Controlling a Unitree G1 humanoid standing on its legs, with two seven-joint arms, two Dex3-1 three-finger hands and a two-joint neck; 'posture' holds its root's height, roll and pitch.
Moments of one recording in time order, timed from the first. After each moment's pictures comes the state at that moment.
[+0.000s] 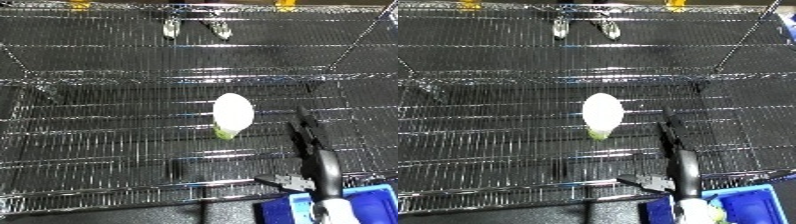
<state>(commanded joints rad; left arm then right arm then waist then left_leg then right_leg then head) -0.27 0.50 -0.09 0.04 -0.72 -0.08 -0.06 -0.65 -0.54 0.13 0.34 0.42 -0.18 -0.30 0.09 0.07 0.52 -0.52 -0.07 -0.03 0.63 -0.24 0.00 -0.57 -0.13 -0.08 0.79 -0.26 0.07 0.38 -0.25</state>
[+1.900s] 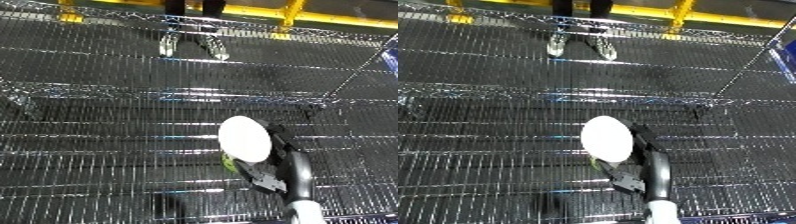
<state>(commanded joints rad) -0.27 0.56 -0.16 -0.07 -0.81 -0.08 -0.04 -1.01 -0.66 0.23 0.52 0.44 -0.24 -0.42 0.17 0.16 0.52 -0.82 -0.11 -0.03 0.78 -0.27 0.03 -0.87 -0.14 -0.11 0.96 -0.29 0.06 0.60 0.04</state>
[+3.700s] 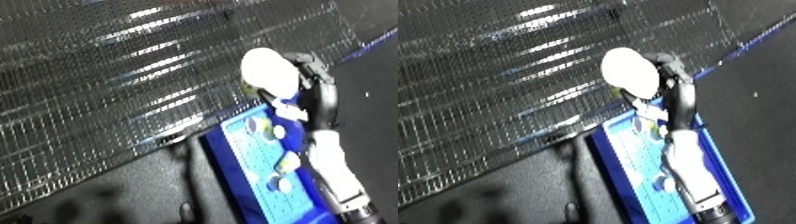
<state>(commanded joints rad) -0.19 0.41 -0.15 0.15 -0.81 -0.18 0.00 -0.36 -0.58 -0.04 0.10 0.39 -0.24 -0.43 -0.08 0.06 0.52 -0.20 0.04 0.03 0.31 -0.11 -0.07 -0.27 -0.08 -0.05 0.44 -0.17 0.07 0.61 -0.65</state>
